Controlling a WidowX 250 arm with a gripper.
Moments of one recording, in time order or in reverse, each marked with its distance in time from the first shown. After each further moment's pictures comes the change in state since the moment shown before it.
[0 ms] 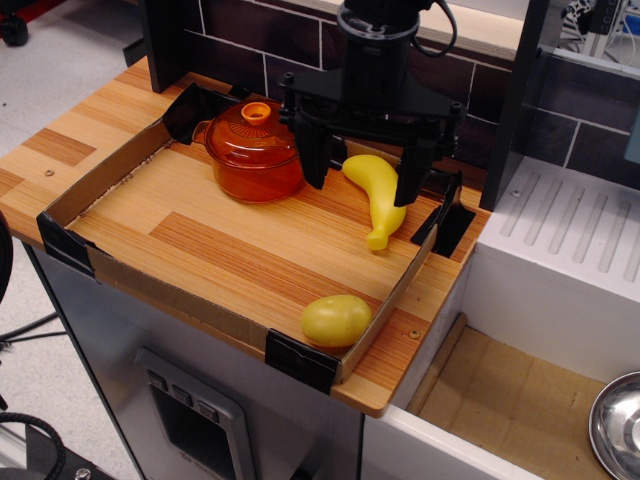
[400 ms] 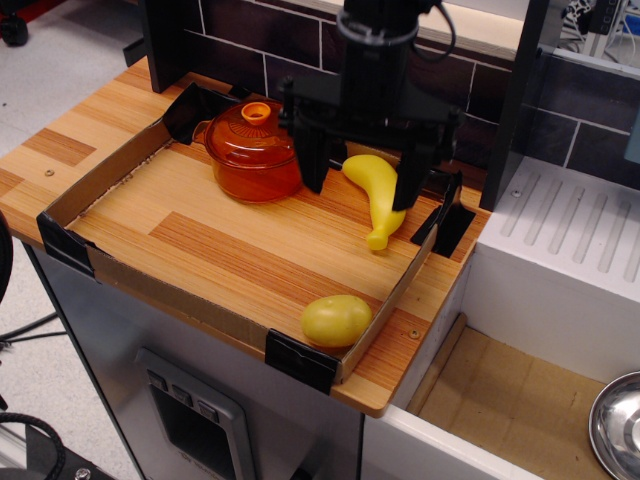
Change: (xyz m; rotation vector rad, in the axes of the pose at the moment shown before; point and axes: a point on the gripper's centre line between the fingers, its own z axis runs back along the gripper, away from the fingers) arm -0.003 0.001 -0.007 0.007 0.033 0.002
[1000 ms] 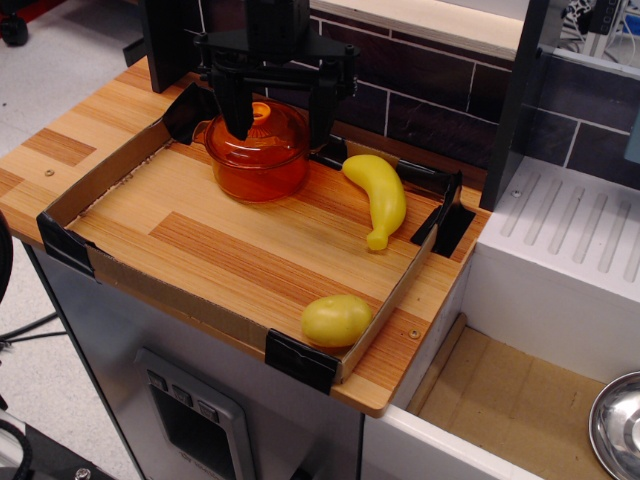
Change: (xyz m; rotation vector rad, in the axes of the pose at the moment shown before) arm 0.050 0.063 -0.004 -0.051 0.025 0.048
